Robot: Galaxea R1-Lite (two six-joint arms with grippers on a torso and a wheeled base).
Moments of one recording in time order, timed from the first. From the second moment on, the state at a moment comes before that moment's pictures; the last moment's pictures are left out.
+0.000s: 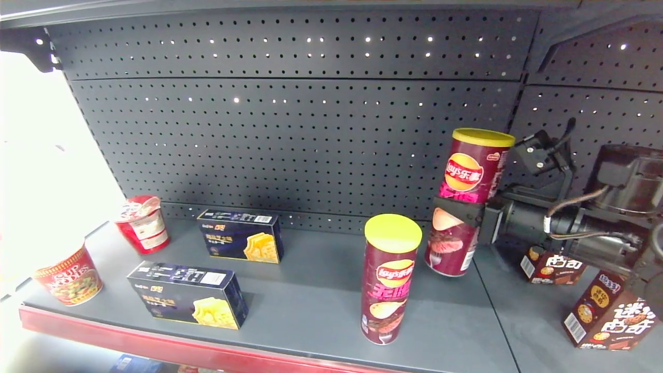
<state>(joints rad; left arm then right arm) 0.17 0.10 0.00 0.00 -0.03 0.02 0.38 1.63 -0.75 -0.83 0.39 0.00</state>
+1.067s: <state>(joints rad) 0.17 0.10 0.00 0.00 -0.03 0.02 0.35 1.99 -1.07 -0.92 0.55 -0.02</state>
